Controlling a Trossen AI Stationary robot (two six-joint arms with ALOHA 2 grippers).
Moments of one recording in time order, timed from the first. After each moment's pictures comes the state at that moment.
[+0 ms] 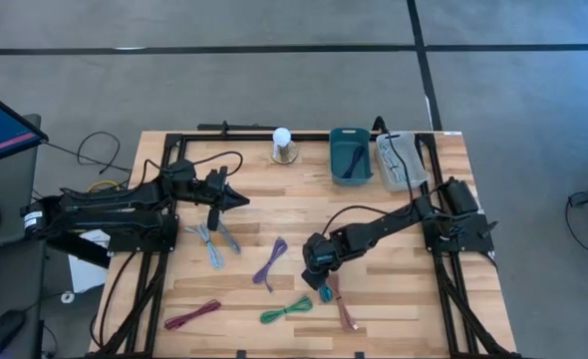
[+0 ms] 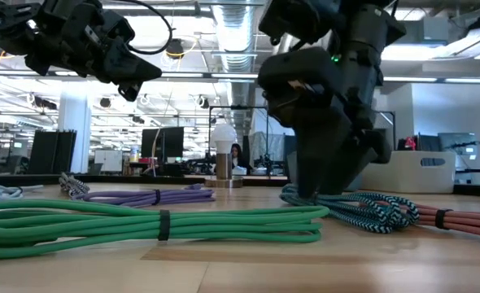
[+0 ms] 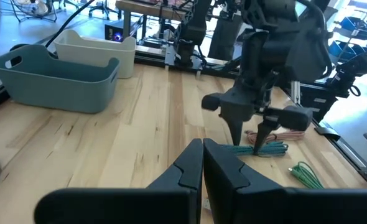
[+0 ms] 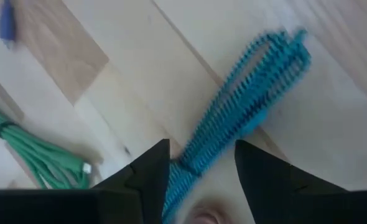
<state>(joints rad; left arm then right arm) 0.36 0.66 0.30 0.29 0.45 -0.03 0.27 1.93 1.18 -0.45 -0.06 1.02</state>
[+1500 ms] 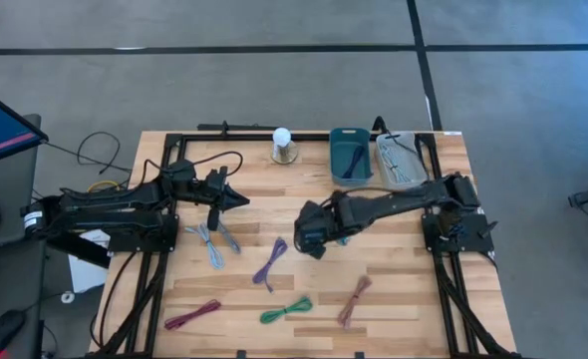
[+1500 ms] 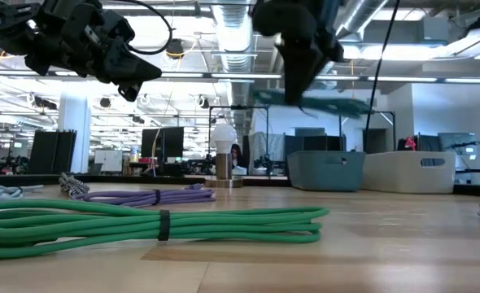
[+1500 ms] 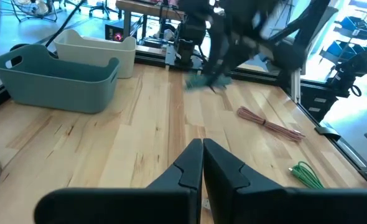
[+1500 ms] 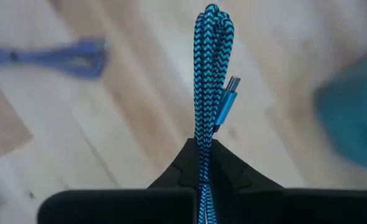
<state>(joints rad) 0.36 0.66 0.30 0.29 0.45 -0.03 0.18 1.87 1.64 -1.12 0.40 0.66</state>
